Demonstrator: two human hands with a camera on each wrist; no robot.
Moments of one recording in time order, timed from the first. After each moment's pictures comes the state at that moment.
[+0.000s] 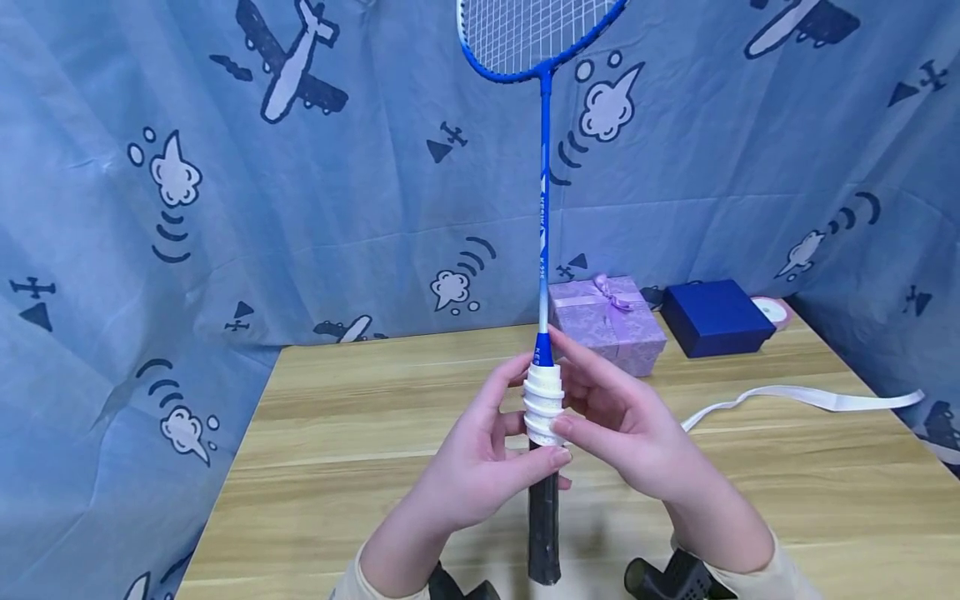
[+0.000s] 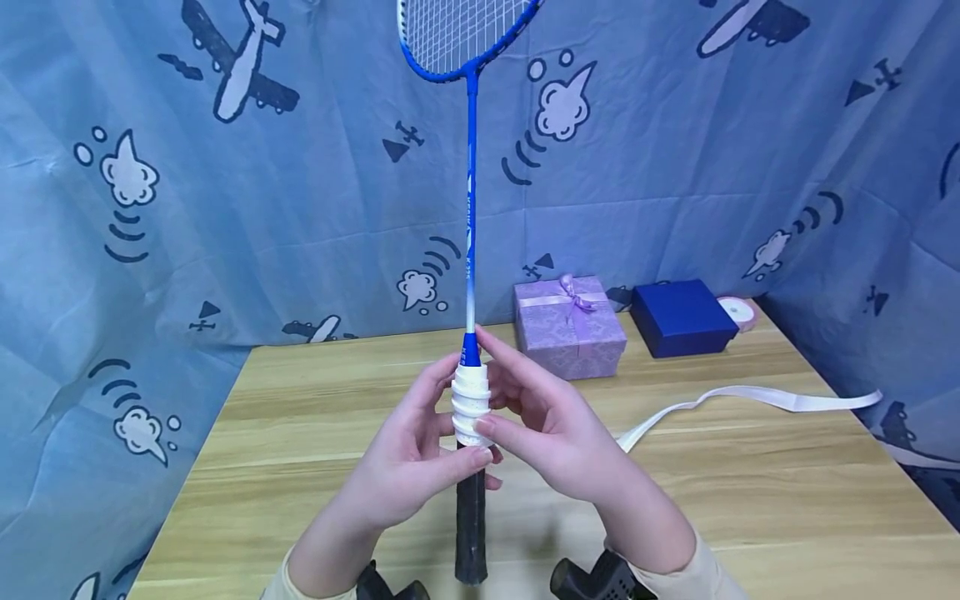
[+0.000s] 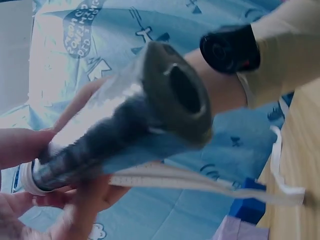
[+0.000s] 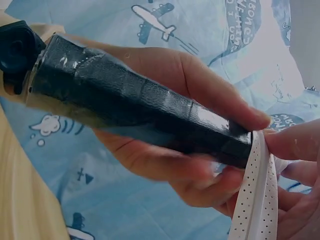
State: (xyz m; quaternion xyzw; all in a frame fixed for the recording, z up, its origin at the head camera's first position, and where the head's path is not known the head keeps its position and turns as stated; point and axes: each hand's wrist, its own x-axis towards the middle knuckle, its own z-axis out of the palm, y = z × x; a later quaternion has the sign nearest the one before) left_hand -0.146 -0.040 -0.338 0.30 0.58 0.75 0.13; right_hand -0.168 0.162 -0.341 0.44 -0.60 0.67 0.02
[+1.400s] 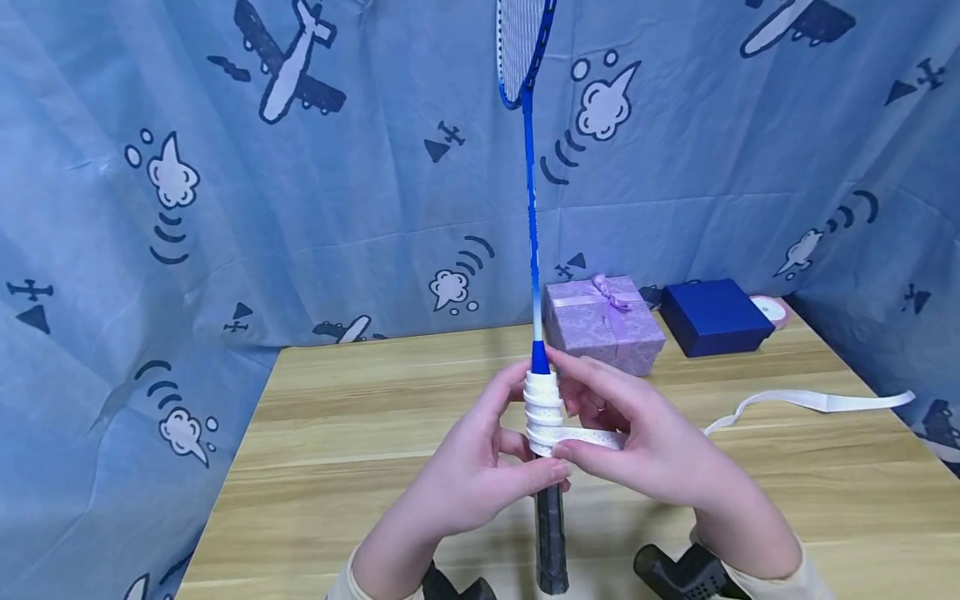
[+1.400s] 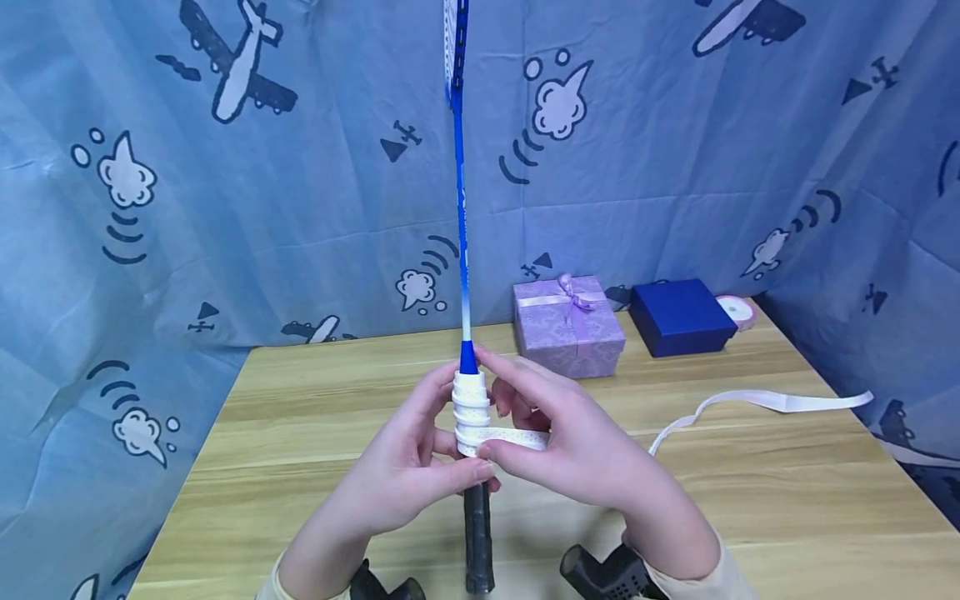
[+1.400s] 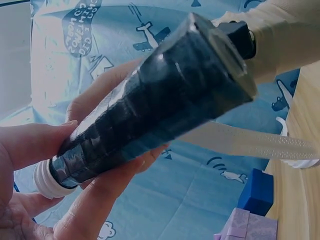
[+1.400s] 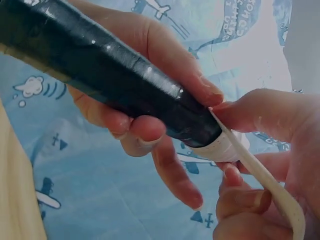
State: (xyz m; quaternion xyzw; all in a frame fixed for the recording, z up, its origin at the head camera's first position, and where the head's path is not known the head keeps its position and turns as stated) left_hand -0.144 -0.044 -0.334 0.31 0.64 0.70 0.13; right_hand -0.162 0.178 -0.331 0.41 -0.76 0.50 0.07
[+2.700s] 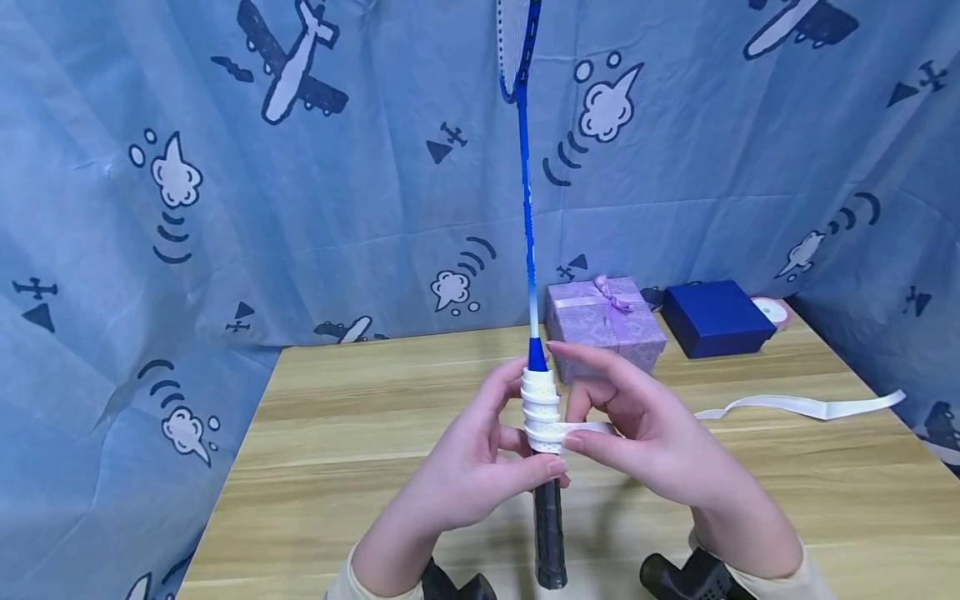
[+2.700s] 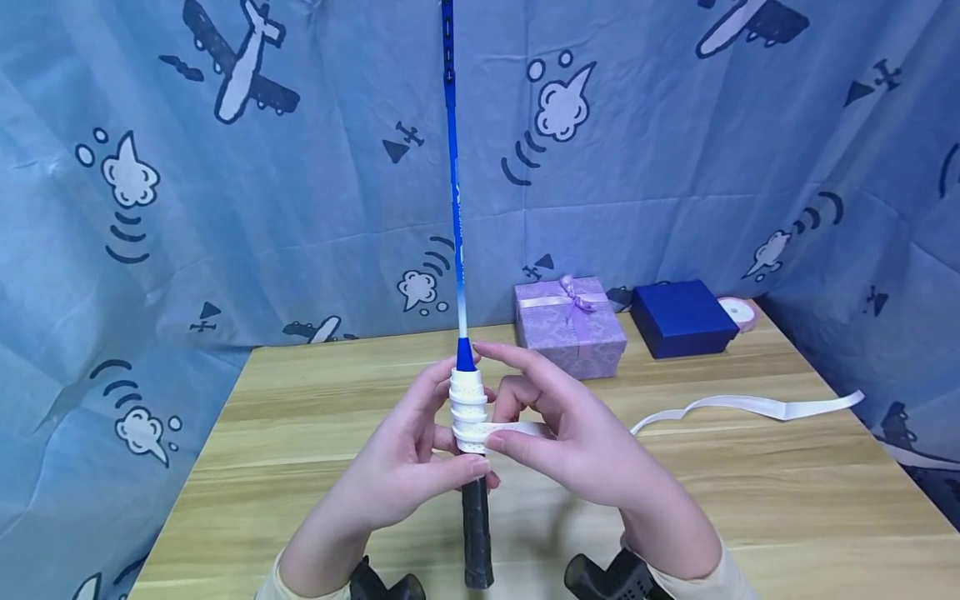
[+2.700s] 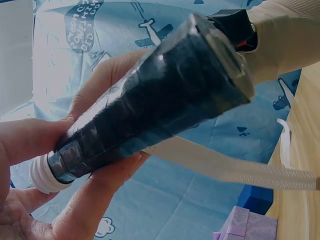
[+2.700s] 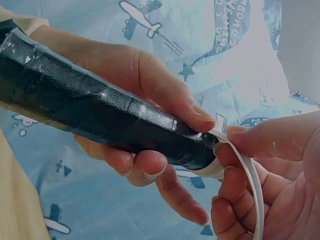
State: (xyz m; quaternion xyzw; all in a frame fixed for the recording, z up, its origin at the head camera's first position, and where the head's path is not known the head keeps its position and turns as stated) left_hand -0.147 -0.047 -0.336 0.33 0.61 0.71 0.12; right_hand -0.158 0.178 -0.325 0.39 -0.70 0.60 -0.01
